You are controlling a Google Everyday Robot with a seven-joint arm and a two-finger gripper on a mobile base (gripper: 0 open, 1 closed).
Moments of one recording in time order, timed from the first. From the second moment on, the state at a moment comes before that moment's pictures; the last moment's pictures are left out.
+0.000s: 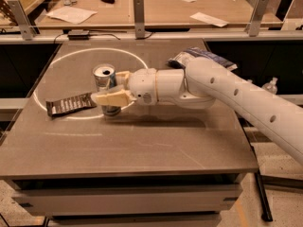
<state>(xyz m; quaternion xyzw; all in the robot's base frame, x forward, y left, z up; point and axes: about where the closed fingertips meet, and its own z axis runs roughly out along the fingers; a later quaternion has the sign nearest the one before) 0.563 0.113 0.881 -0.51 0.55 0.42 0.51</state>
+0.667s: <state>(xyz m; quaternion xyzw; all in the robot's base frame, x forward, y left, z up) 0.583 0.103 0.920 -0.49 0.55 0.43 0.52</state>
